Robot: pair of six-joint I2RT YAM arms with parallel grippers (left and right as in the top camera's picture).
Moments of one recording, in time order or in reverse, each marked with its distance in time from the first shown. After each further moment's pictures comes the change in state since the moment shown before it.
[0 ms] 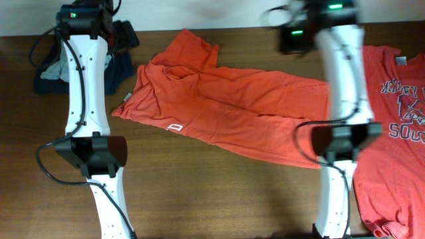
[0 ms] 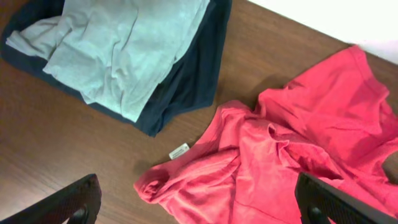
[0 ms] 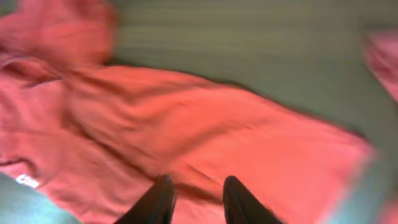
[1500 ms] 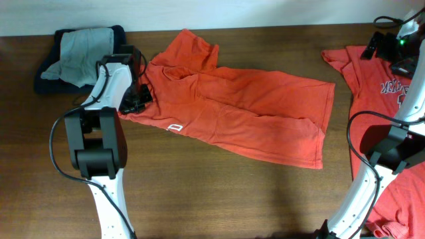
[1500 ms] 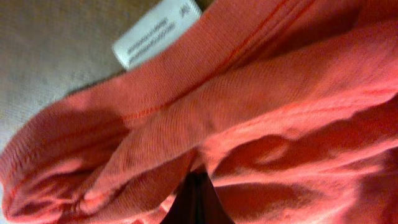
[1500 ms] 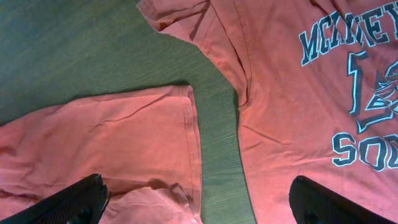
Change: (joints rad) left arm -0.006 -0.016 -0.858 0.342 0.093 -0.012; right arm -0.436 -0.006 -0.002 -0.079 0.014 0.040
